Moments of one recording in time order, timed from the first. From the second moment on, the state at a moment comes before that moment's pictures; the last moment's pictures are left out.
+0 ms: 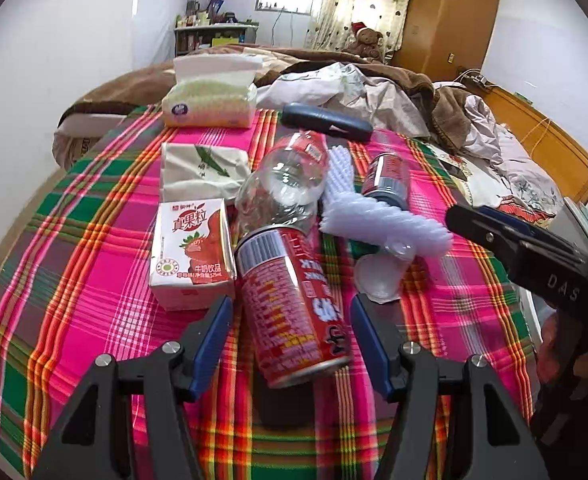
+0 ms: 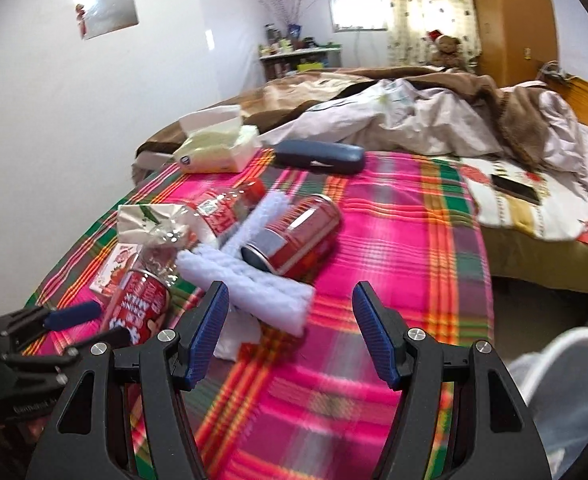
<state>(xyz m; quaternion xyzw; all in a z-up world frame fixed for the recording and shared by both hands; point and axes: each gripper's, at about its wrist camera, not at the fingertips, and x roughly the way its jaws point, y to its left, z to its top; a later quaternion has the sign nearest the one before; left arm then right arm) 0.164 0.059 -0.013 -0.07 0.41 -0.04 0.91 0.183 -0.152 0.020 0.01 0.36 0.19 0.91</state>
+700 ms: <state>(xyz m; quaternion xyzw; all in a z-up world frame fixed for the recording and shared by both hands) 0.191 0.080 -0.026 -0.06 0.43 -0.05 0.90 0.203 -0.123 -0.004 -0.03 0.44 0.28 0.85</state>
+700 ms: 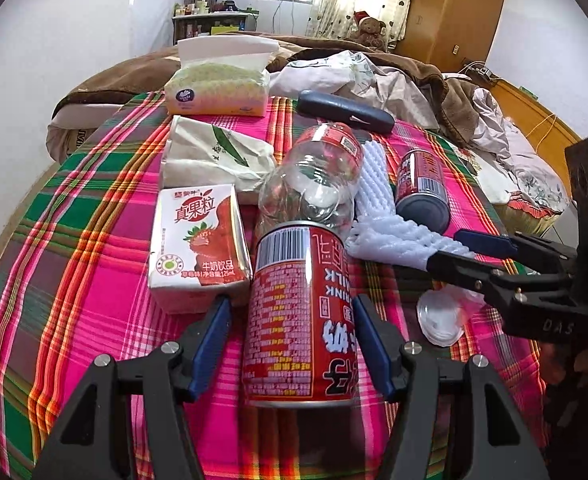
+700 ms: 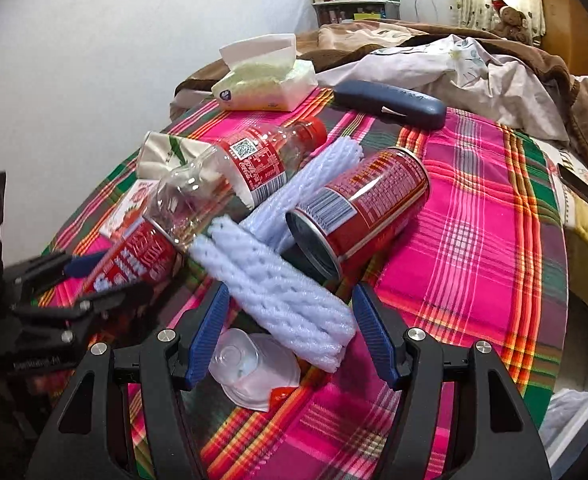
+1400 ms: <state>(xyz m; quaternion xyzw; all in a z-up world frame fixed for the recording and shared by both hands) 0.200 0.080 -0.033 -0.07 0.45 -0.05 0.89 0.207 -0.113 -0.014 -0.07 0.44 0.25 0.86</state>
